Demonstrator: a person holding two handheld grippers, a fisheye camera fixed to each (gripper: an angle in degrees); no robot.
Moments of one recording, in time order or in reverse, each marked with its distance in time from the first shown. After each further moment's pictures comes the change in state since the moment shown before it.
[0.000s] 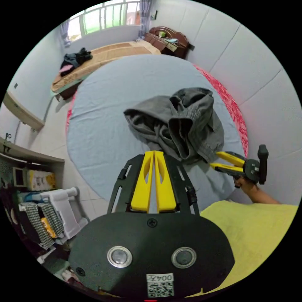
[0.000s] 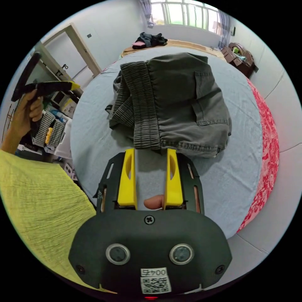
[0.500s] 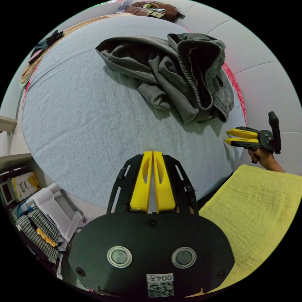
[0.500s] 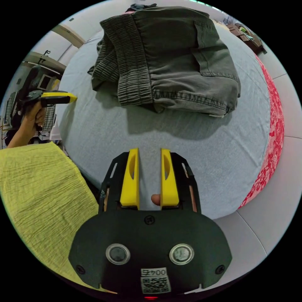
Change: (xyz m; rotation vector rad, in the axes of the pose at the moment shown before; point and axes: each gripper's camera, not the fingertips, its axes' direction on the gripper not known) left arm -0.106 -0.002 0.145 -0.260 0.164 0.085; right arm -0.021 0.015 0.066 -0.348 0.007 0.060
